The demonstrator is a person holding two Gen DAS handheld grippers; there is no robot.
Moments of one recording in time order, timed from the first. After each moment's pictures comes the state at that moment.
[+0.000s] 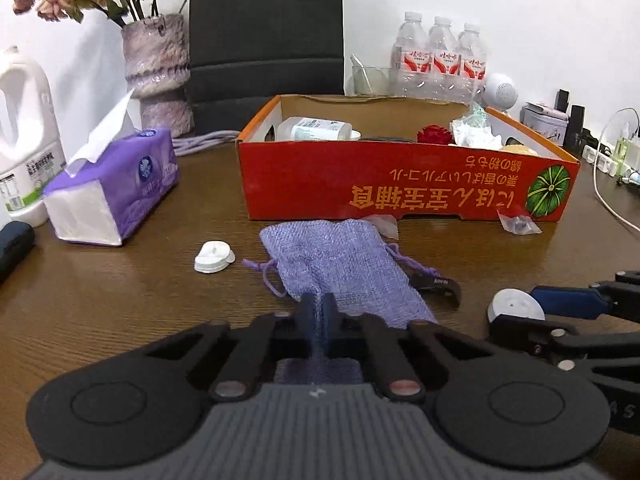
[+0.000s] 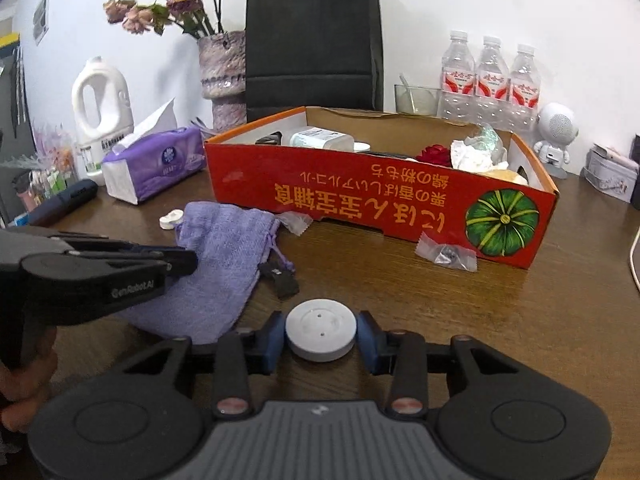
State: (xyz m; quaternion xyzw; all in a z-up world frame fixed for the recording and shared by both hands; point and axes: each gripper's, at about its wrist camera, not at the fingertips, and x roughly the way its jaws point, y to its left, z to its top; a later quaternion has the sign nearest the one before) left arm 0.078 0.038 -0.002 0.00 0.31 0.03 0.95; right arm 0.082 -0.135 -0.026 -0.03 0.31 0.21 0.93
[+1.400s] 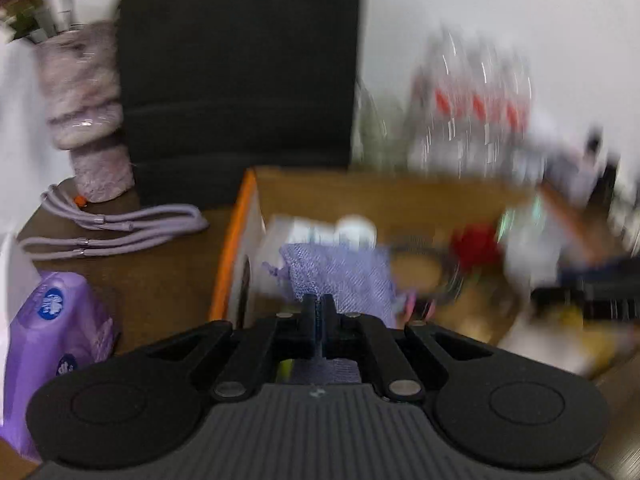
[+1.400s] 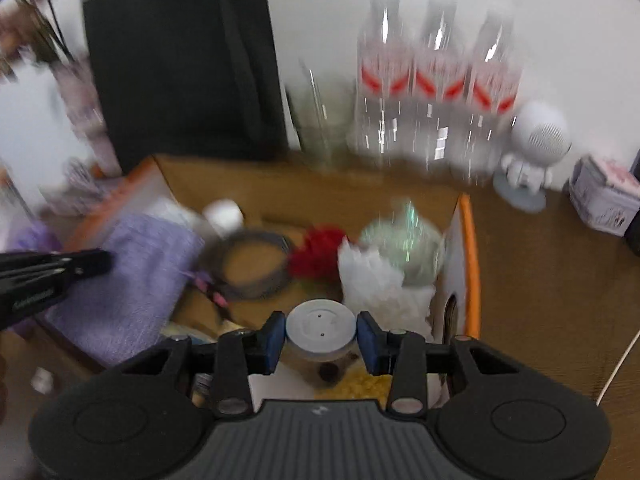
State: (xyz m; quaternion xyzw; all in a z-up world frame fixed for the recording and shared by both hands) left arm 0.291 0.055 0.041 0.04 0.38 -0.02 0.92; right arm 0.328 -0.168 0.035 -0.03 0.44 0.13 0.89
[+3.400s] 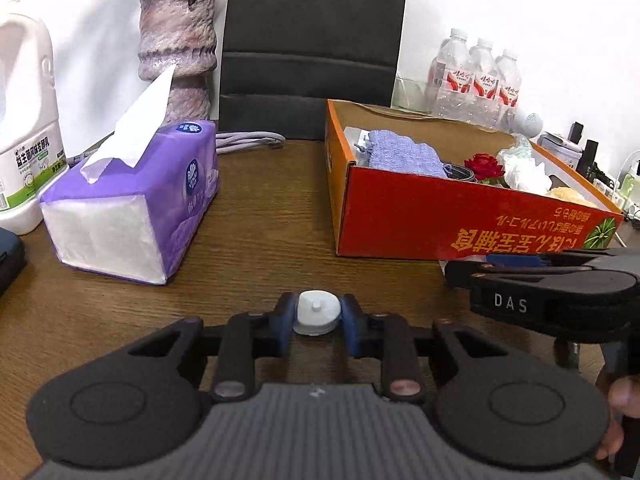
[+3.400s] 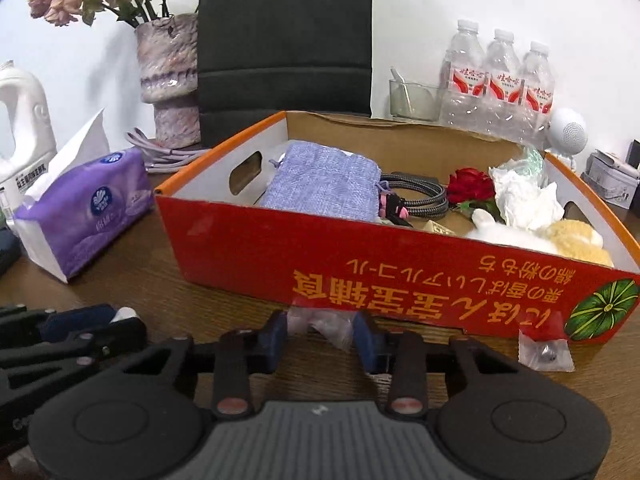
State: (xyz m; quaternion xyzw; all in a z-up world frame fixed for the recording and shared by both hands) left arm 0.132 0.137 -0.004 -0.04 0.31 -0.01 0.95; right arm 0.178 -0.023 -0.030 -0.03 0.33 0.10 0.94
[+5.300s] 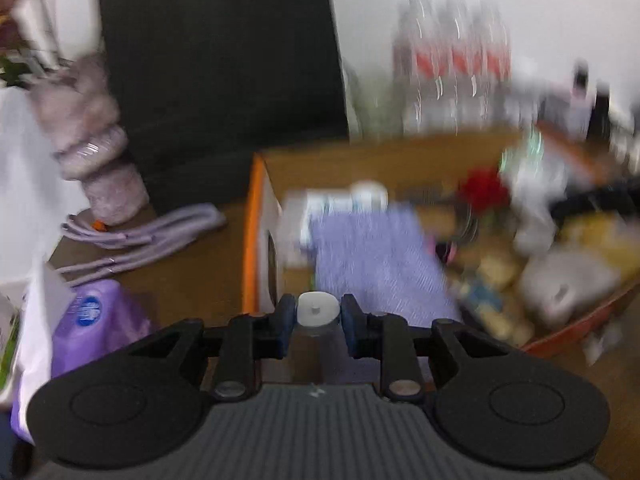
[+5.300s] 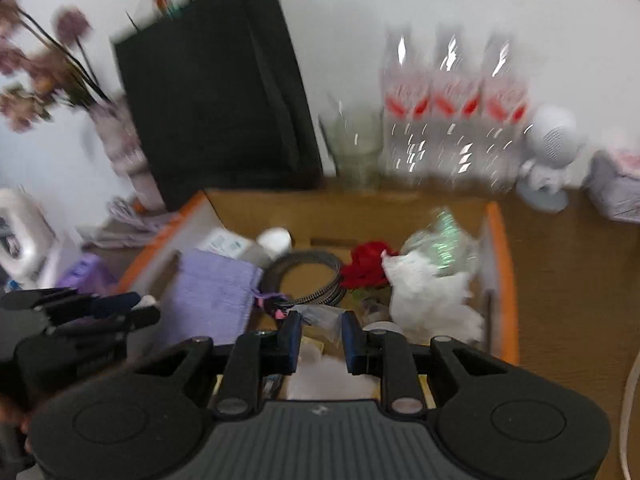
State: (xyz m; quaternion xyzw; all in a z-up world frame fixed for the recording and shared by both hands) left arm 0.270 0.059 0.037 0.12 0.39 -0.04 0.91; right arm 0.307 -0.164 0.050 0.03 0.40 0.17 0.90
